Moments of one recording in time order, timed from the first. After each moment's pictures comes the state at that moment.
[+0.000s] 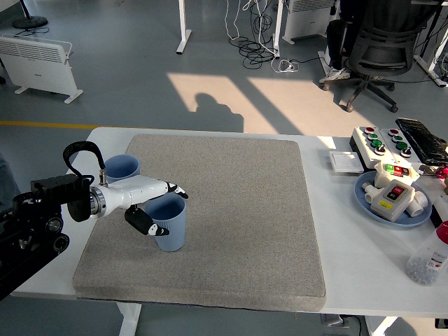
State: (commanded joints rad) left arm -0.76 0.56 -0.78 -1.28 1.83 -0.42 -0.02; right arm 0.07 -0.16 0.49 0.18 -0.29 -0.29 -0.15
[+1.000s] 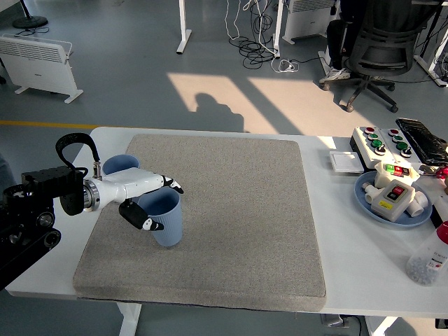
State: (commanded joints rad) left arm -0.75 0.59 -0.84 -1.36 1.87 -0.47 0.00; right arm 0.07 -0.16 0.50 0.18 -0.29 -0.29 -0.15
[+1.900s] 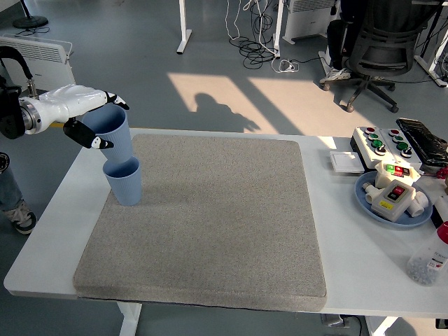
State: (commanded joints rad) left arm -1.04 0.72 -0.77 -1.08 1.84 -0.36 -0.09; right arm 0.06 -0.17 0.48 0.18 -0.29 -0.29 -0.16
